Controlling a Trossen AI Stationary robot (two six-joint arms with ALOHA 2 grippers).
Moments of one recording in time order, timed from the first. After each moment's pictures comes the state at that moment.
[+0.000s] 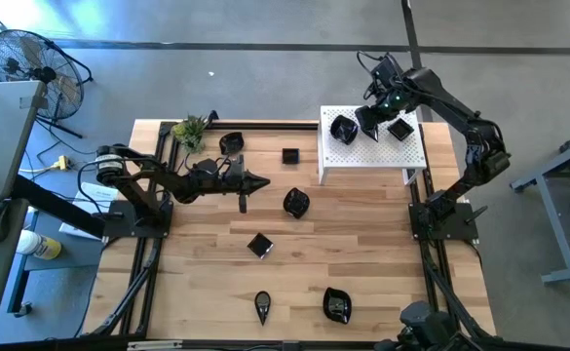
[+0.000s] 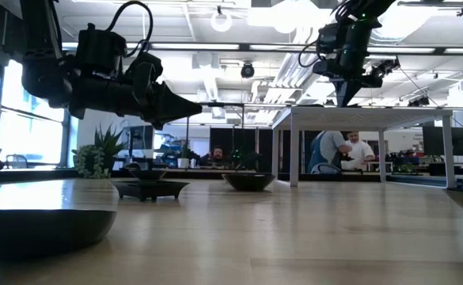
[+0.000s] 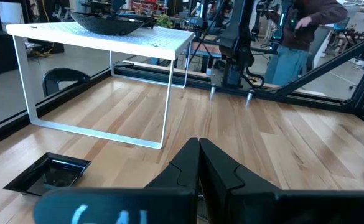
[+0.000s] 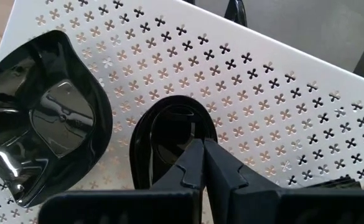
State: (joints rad) left arm 0.30 1.62 0.32 1.28 0.19 -0.11; right arm -0.97 1.57 1.49 -1.16 -0.04 0.21
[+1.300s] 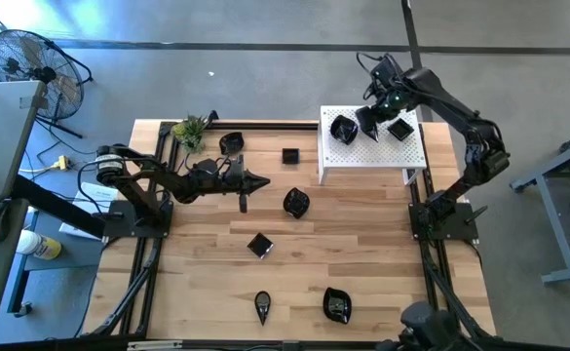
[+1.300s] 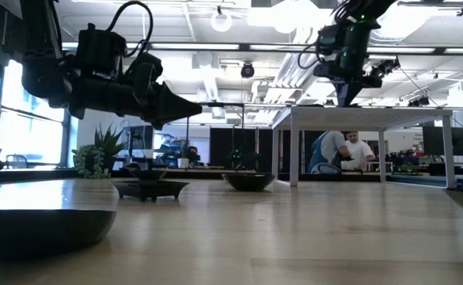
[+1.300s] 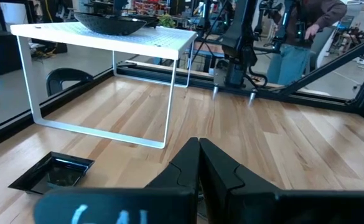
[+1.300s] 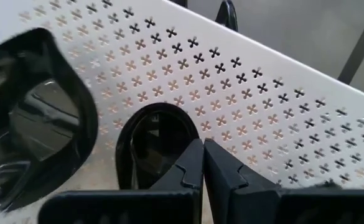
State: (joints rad) left arm 0.30 1.62 0.32 1.27 0.18 -0.10; right arm -0.98 1.57 1.49 -1.16 0.00 0.17
